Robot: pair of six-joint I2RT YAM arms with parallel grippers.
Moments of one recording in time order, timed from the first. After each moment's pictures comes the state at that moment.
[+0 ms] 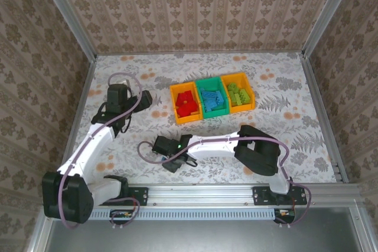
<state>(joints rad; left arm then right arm) -0.24 1.12 0.79 -0.32 -0.03 -0.45 1.21 2.02 1.36 -0.56 0.10 0.18</state>
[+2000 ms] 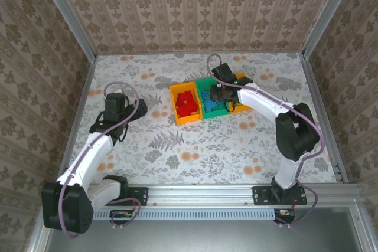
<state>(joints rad) -0.21 1.04 0.68 -0.35 -0.09 -0.46 0.47 1.82 1.40 -0.57 0.11 0.47</state>
